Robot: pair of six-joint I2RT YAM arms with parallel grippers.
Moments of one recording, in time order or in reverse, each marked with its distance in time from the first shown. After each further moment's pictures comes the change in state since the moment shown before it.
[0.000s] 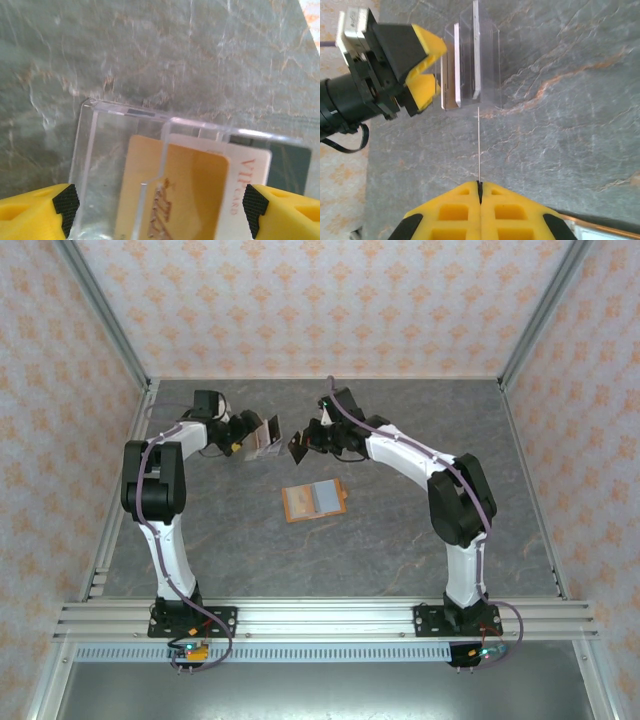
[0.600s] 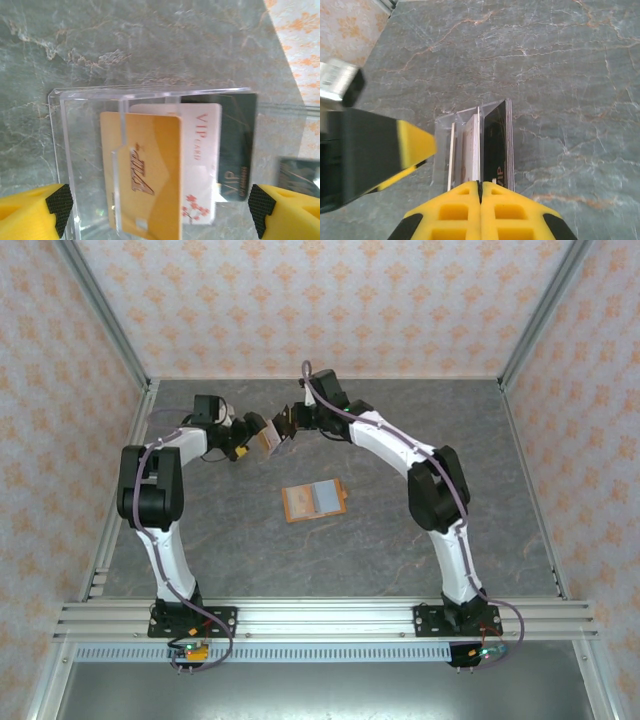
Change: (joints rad) left arm -0.014 -0.123 -0.079 0.018 0.053 -0.051; right arm 0.014 0.271 0.372 -0.002 0.126 -0.325
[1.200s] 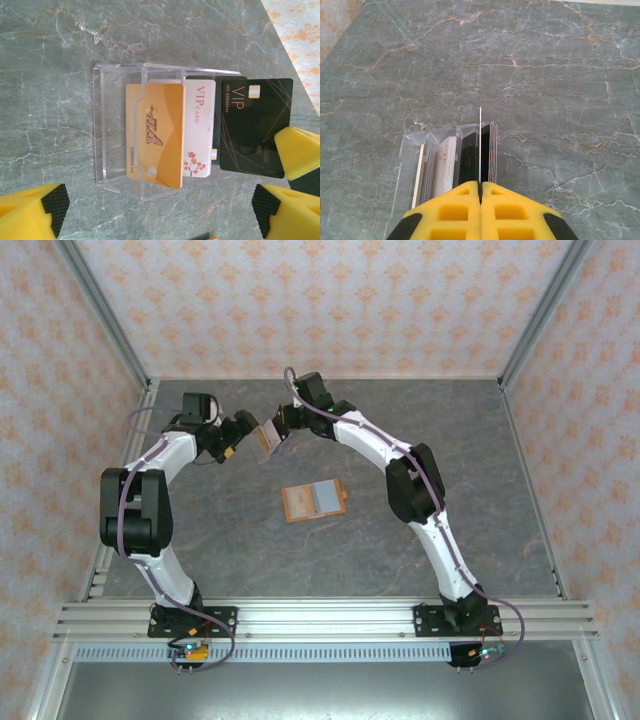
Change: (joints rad) left arm 0.000 -0.175 -0.087 -0.110 -0.105 0.000; right arm 0.007 0.162 0.173 -0.026 0.058 -0.091
